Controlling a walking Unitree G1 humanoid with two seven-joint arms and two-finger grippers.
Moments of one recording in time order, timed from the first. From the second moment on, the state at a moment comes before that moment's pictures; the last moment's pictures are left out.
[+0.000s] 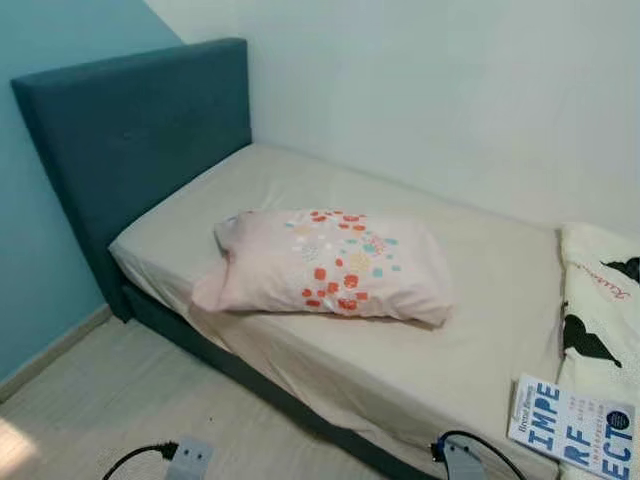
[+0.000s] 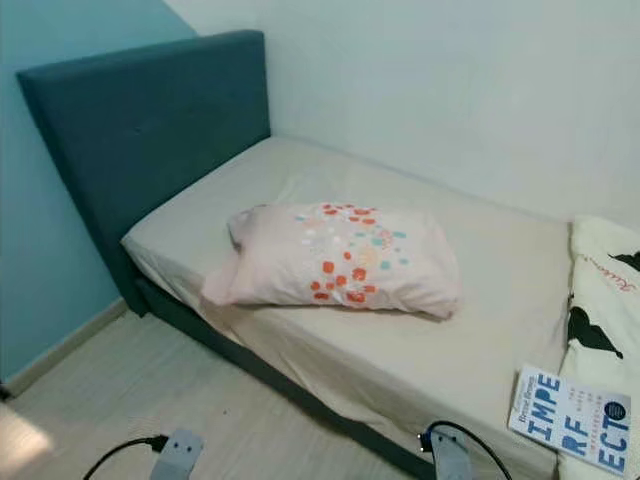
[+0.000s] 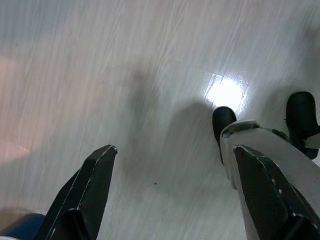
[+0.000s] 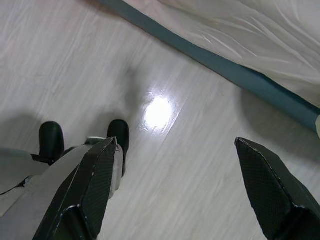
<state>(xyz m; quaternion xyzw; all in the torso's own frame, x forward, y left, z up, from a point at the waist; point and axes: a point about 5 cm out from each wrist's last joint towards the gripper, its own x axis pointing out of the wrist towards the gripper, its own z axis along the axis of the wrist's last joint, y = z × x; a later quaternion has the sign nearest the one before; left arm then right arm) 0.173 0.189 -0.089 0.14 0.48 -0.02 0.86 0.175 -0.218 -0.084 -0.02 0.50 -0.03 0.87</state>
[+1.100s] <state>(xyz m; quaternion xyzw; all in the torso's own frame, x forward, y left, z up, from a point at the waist) 0.170 0.190 -0.090 0.18 0.48 -0.01 0.86 0.175 -0.216 -0.084 -0.02 0.50 -0.03 0.87</state>
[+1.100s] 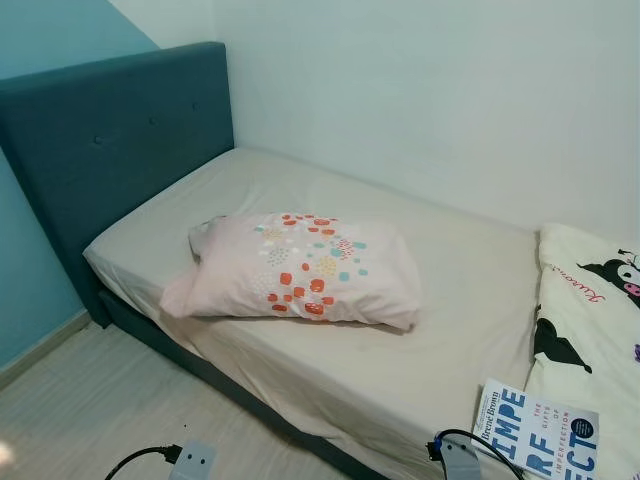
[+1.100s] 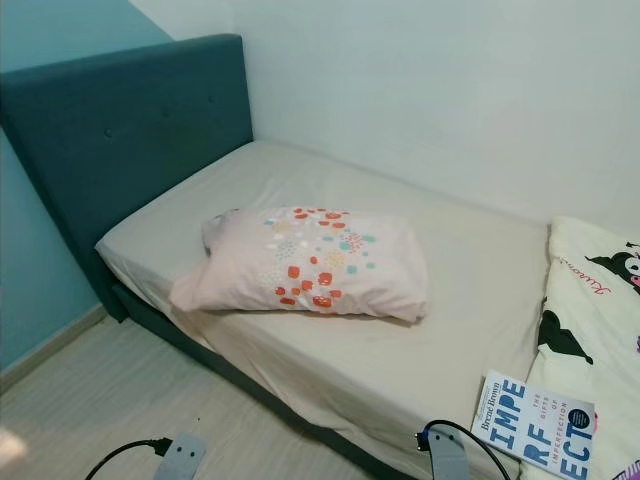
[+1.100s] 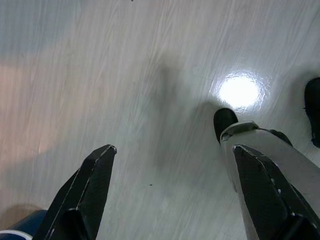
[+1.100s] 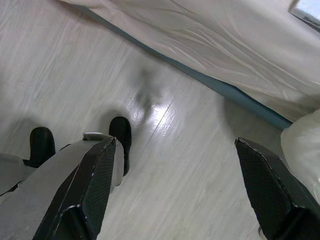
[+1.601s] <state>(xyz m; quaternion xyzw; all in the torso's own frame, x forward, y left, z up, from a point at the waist) 0.174 0.203 -0.086 0.19 0.48 -0.01 0.86 0.189 -0.201 -0.079 0.00 0.47 0.01 0.88</state>
